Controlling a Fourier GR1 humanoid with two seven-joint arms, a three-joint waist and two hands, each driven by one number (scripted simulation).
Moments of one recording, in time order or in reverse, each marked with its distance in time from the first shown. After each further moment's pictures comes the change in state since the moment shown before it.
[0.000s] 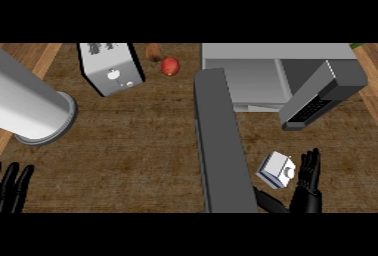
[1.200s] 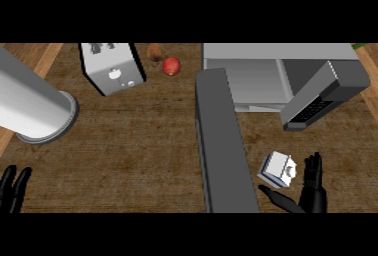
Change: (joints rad) left arm 0.015 -0.003 0.016 0.003 0.006 -0.013 -0.007; right arm -0.209 -0.060 -0.233 0.554 -0.122 0.287 -0.234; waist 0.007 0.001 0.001
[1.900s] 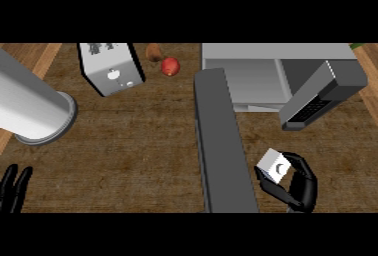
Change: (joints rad) left arm -0.006 0.005 0.011 0.014 0.030 -0.010 0.010; right arm -0.071 0.041 0.002 -0.021 0.027 -0.009 -0.115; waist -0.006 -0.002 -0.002
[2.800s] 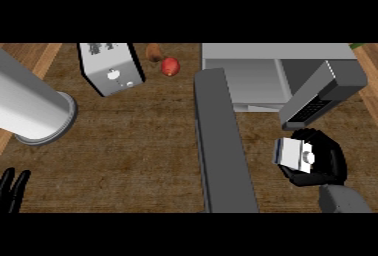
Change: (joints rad) left arm 0.015 0.000 0.027 0.013 0.039 -0.041 -0.012; right arm -0.133 -0.249 0.067 -0.056 -0.016 0.497 0.126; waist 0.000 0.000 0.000
